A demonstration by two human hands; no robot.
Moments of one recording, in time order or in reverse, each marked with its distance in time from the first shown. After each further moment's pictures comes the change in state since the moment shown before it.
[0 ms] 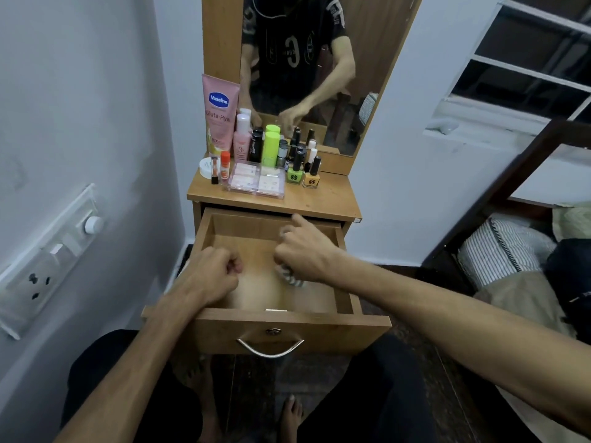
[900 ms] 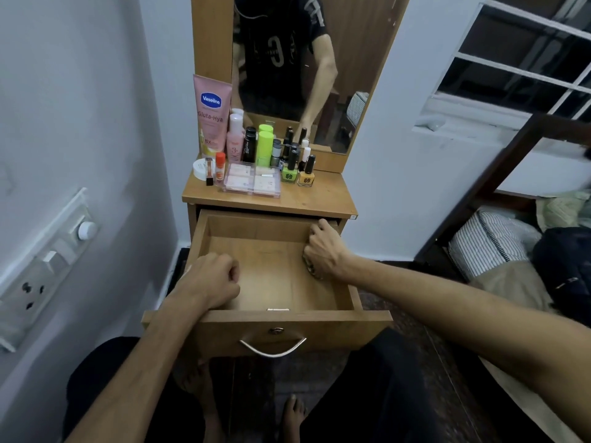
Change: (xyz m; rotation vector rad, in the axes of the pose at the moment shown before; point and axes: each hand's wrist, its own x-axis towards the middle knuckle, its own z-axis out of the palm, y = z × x) left_hand 0.001 -0.003 0.002 0.086 -0.111 0.001; right_hand -0.003 0.016 0.067 -0.187 -0.399 0.259
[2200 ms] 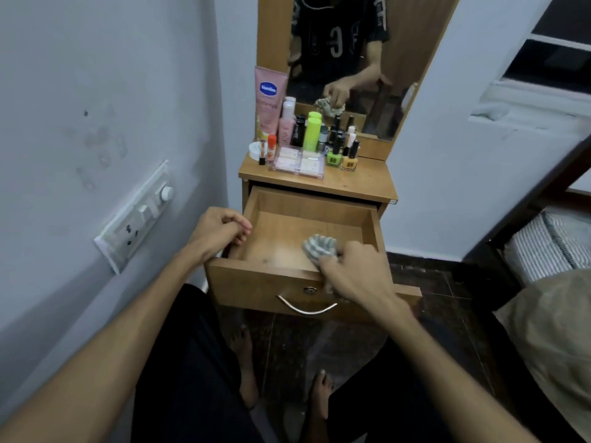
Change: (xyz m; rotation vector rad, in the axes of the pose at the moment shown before) left_hand -0.034 -0.050 -0.034 -0.642 0.281 -0.201; right_hand -0.137 -0.055 -0.082 1.424 0.206 0.419
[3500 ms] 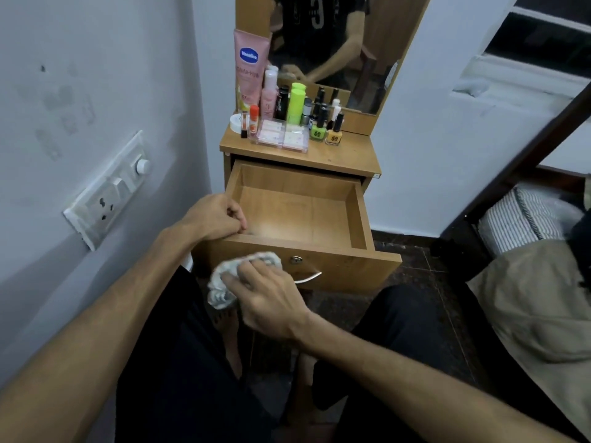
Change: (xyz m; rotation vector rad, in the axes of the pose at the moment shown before) left_hand -0.020 0.027 0.016 0.482 -0.251 0.063; right_hand -0.040 -0.014 0.128 -0.266 0.313 -0.998
